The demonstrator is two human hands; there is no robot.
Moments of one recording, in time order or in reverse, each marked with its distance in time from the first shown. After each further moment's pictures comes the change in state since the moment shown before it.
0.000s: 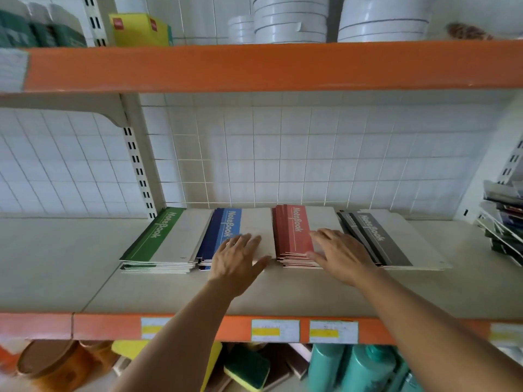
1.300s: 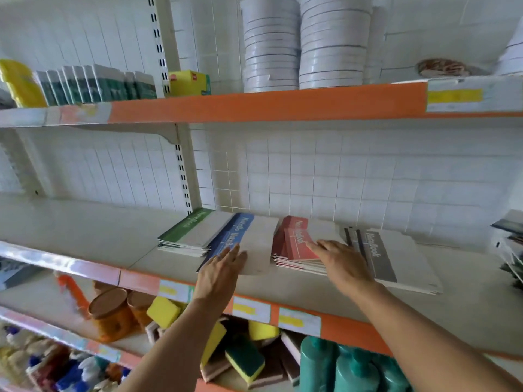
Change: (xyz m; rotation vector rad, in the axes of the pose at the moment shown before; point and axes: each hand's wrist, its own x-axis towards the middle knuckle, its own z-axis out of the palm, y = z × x) left_hand -0.080 0.066 -0.035 0.209 0.262 -0.212; right_hand -0.047 0.032 -0.036 0.012 0.079 -0.234
